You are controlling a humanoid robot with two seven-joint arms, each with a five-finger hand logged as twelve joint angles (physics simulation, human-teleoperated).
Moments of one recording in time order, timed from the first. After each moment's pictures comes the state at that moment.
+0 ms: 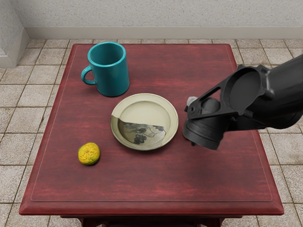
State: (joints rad) left arm -0.04 0.00 0.22 -0.16 0.09 -0.07 0.07; right arm 2.04 -0.02 -0.81 1.68 0.31 -0.61 -0.54
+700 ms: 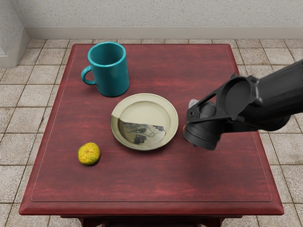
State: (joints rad) left arm -0.04 0.00 0.22 -0.16 0.09 -0.07 0.07; right arm 1.93 0.00 -0.82 1.58 0.23 -0.61 -0.56
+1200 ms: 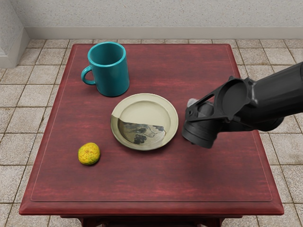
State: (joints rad) left arm -0.04 0.00 0.22 -0.16 0.09 -0.07 0.07; right arm 1.87 0.00 -0.80 1.51 0.21 -0.61 -0.56
